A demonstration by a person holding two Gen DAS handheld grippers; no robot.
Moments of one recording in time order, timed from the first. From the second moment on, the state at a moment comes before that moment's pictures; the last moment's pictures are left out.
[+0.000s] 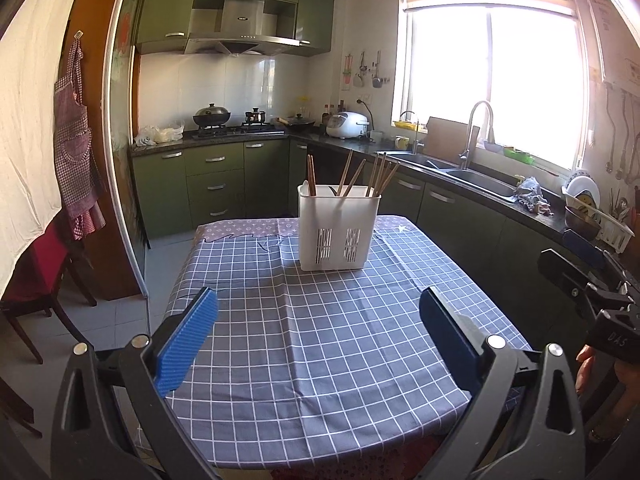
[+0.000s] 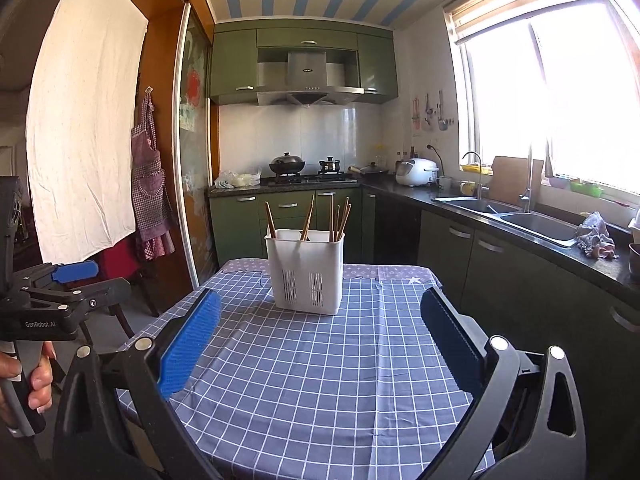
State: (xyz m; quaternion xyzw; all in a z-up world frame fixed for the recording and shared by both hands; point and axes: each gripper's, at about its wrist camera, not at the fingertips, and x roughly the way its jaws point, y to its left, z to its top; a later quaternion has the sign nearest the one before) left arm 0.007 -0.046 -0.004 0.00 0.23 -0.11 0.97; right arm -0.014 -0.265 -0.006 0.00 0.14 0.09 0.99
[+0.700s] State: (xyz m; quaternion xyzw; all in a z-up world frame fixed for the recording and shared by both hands) left arm -0.007 -0.046 -0.002 0.00 0.23 -0.10 0.97; right arm -0.015 -0.258 -0.004 0.00 0.14 0.10 0.98
